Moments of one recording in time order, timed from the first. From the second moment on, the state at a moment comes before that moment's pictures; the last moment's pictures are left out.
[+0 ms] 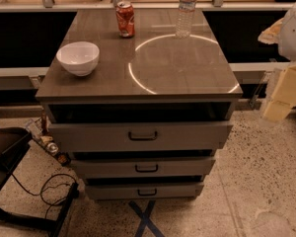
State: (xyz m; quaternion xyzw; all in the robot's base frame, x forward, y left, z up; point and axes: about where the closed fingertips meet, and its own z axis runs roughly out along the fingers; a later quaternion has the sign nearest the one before) arm 0.438 -0.215 0.983 -0.60 0.78 -0.04 0.17
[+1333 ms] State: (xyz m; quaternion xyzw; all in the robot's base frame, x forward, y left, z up) arm 0.530 -0.242 0.997 -0.51 0.79 -0.03 0.33
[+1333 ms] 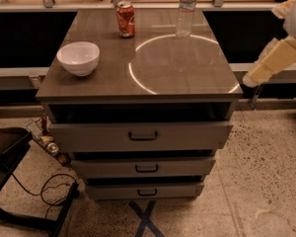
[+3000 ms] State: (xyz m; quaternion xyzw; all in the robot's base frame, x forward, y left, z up) arm 0.714 -0.236 1.024 -0.32 0.71 0.14 0.61
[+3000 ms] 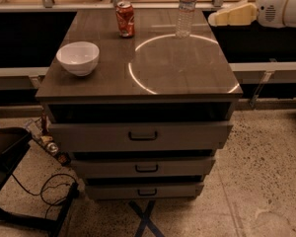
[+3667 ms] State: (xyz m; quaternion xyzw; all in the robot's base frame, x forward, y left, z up) arm 0.782 -0.221 0.974 -0.21 0.74 0.13 0.62
